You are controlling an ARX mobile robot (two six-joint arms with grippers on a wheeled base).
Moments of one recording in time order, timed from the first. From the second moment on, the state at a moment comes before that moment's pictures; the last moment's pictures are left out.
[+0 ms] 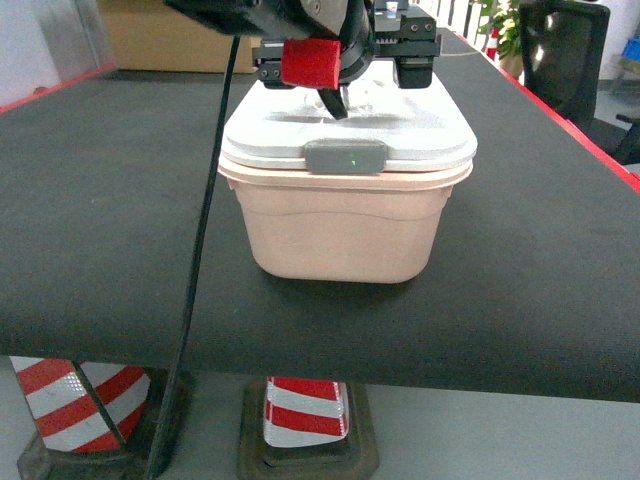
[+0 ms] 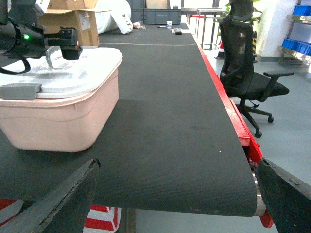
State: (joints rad) left arm -0.48 2.36 1.94 0.14 -0.30 -0.13; right arm 0.00 0.00 0.01 -0.01 0.00 0.00
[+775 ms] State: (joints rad) left arm -0.37 1.83 1.41 0.78 -0.34 0.08; right arm 0.00 0.00 0.01 -0.01 0.00 0.00
